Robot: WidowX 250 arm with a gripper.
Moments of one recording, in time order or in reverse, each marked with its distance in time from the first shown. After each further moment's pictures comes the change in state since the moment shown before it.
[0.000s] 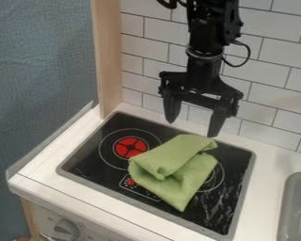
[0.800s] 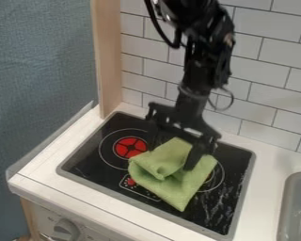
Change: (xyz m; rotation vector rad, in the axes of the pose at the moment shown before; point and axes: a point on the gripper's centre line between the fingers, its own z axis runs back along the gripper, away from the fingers) arm -0.025 0.011 -0.055 0.135 0.201 -0.059
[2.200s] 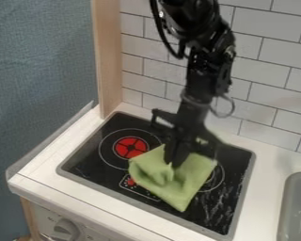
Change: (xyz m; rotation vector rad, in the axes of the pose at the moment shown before) arm 0.007 0.005 -0.001 -0.020 0.000 -0.006
